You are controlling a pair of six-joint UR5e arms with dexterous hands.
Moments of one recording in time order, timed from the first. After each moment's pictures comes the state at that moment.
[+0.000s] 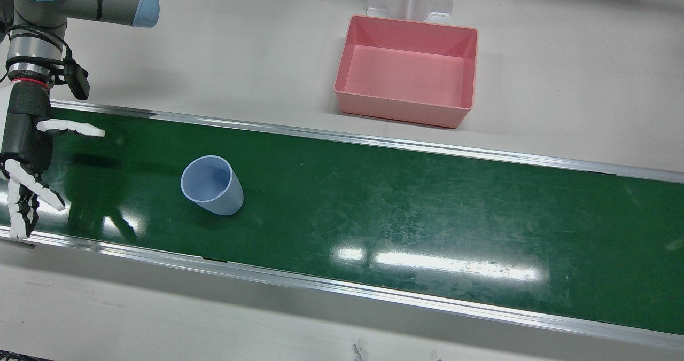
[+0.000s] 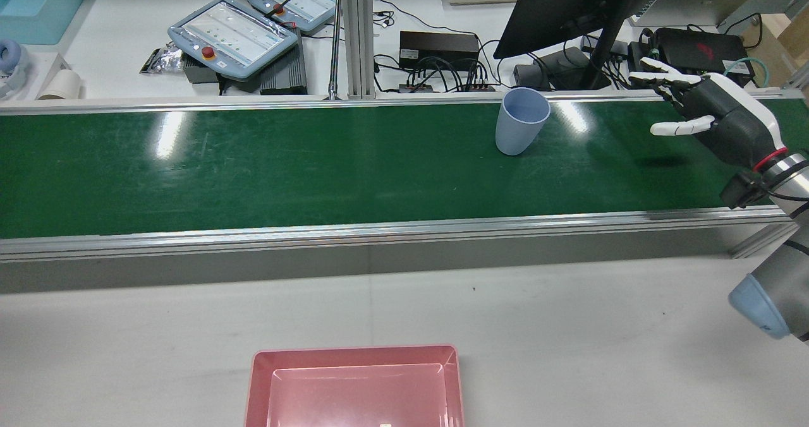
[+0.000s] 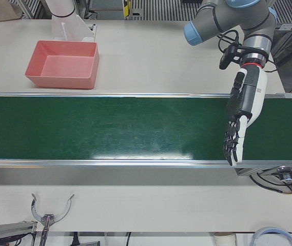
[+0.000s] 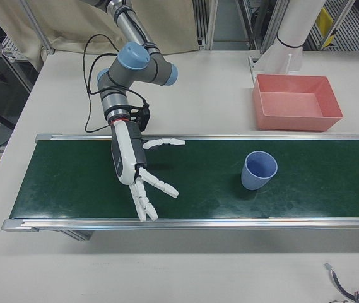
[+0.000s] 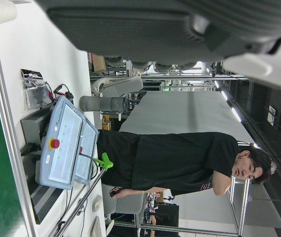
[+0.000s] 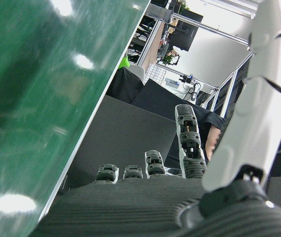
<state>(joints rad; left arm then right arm) -1.45 -1.68 -1.81 0.25 1.79 0.00 1.08 -1.52 1.76 -3.17 -1.33 -0.43</state>
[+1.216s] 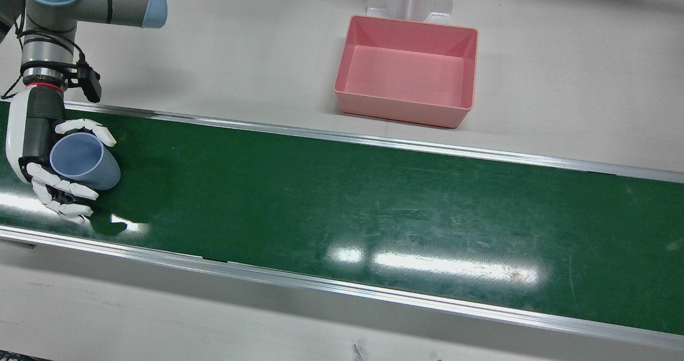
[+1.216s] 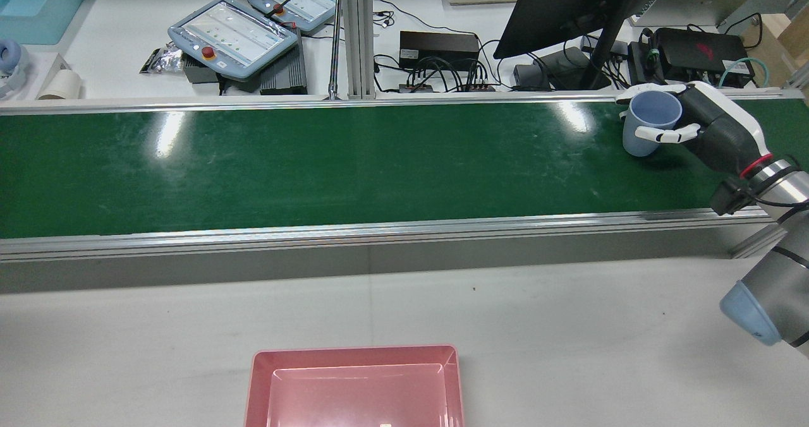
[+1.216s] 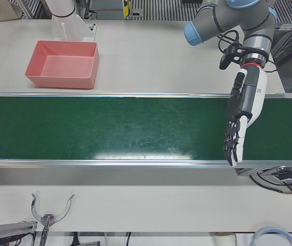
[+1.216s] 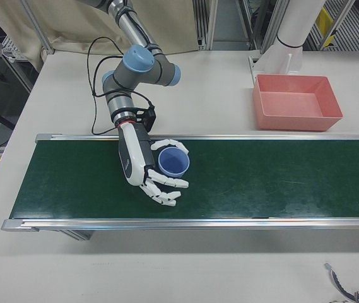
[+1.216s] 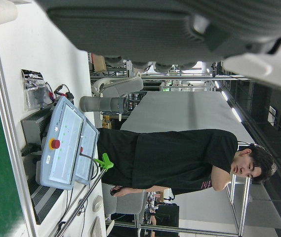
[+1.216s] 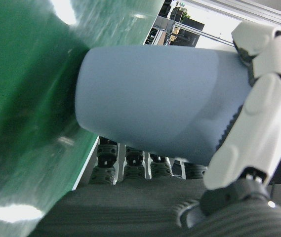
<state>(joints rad) -1.45 -1.68 -1.81 0.25 1.79 0.00 1.05 -1.52 1.76 -3.17 -1.33 -0.44</state>
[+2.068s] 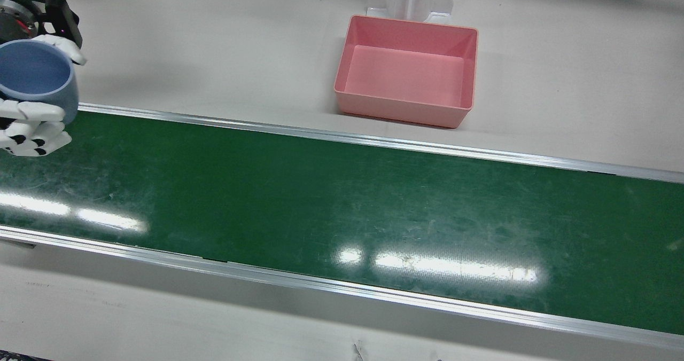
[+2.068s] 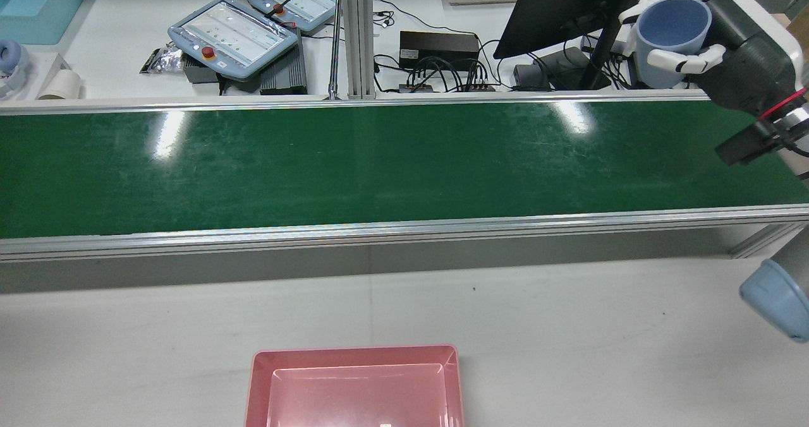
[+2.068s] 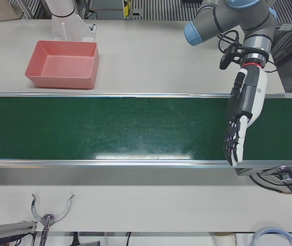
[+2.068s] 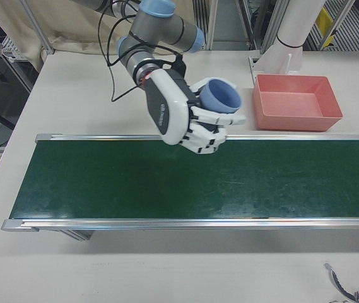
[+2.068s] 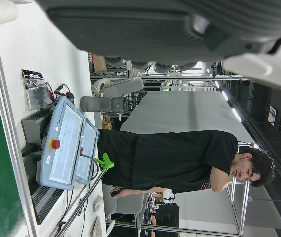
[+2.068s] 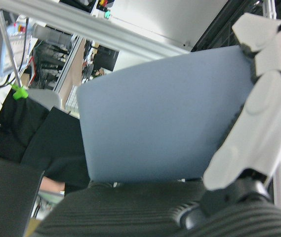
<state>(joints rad) -1.45 -1.68 -1.81 0.25 1.79 0.00 1.10 -1.46 2.08 -3.29 -1.33 -0.41</state>
